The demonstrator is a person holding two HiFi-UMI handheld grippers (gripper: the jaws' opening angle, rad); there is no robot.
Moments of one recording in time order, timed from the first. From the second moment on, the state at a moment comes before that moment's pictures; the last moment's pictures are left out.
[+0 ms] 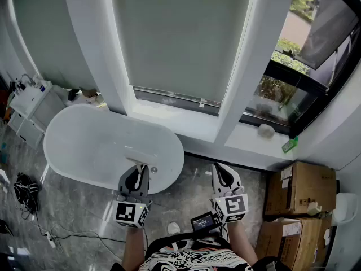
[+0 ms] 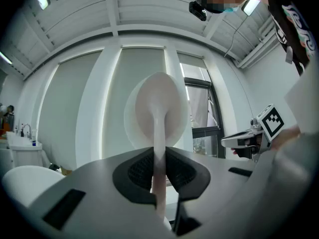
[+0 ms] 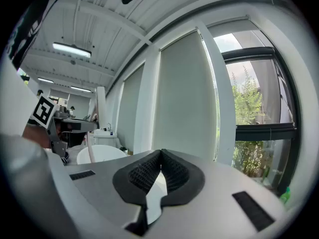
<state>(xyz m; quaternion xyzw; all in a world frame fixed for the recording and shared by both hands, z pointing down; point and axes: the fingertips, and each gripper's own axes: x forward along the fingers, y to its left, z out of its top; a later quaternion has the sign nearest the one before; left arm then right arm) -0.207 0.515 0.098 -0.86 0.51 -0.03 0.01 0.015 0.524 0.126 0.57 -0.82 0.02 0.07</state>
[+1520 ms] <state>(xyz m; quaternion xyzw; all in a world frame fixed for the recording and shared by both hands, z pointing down) -0.088 0.401 0.114 -0.84 0.54 -0.02 -0.01 0.142 0.410 0.160 0.56 -0.82 0.05 0.06</state>
